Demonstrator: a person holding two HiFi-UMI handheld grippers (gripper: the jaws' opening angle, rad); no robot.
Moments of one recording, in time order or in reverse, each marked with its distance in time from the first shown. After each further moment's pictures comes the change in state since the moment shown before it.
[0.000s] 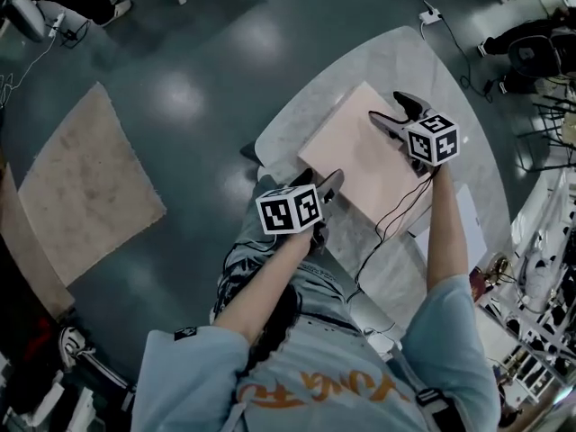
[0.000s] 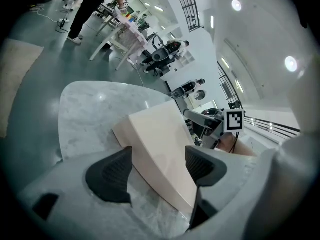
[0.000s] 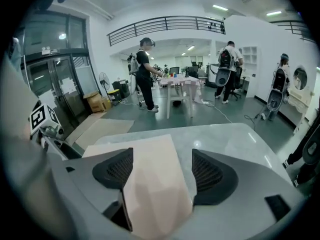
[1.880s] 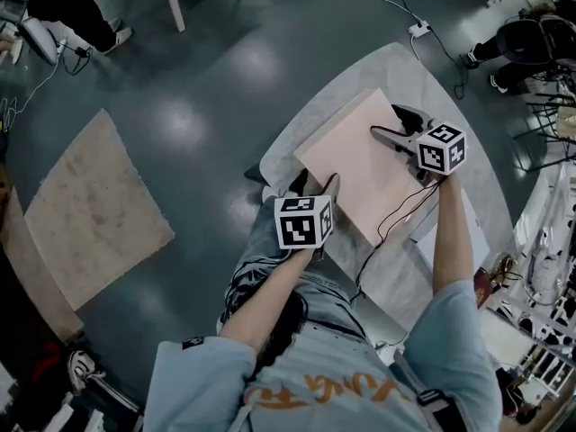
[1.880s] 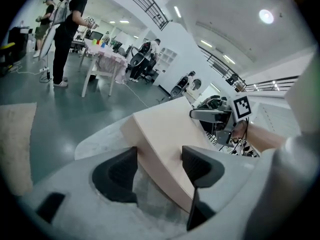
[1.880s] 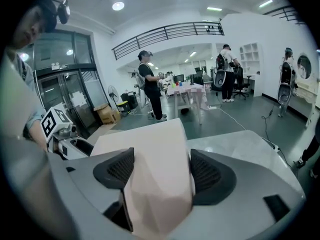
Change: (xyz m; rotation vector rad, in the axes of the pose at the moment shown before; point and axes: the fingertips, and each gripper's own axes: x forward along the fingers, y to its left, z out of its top) left arm -0.026 -0.023 0.050 0.362 -0.060 0.150; right arm -0.031 0.019 0.033 0.045 -0.100 0.126
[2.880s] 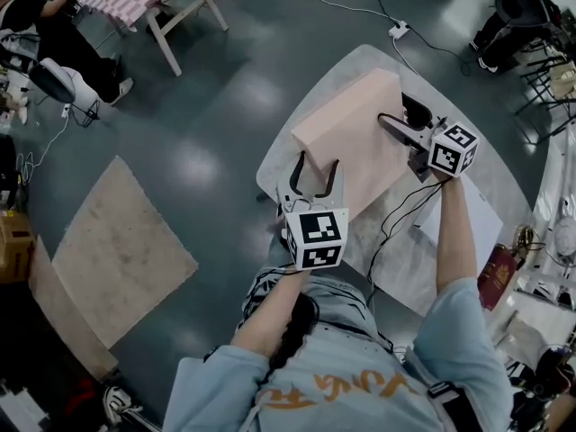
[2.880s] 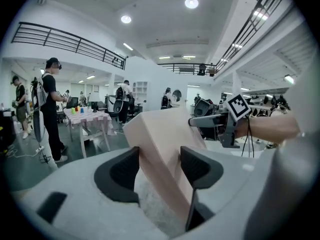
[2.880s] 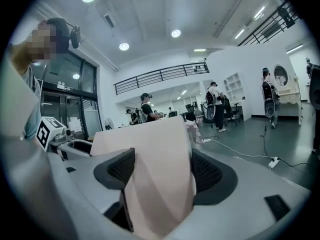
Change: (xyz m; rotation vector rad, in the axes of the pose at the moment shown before) left arm -0.066 -0.084 0.076 0.567 -0.323 0.090; right arm -0.109 0.016 0.051 0.041 -0.467 -0.066
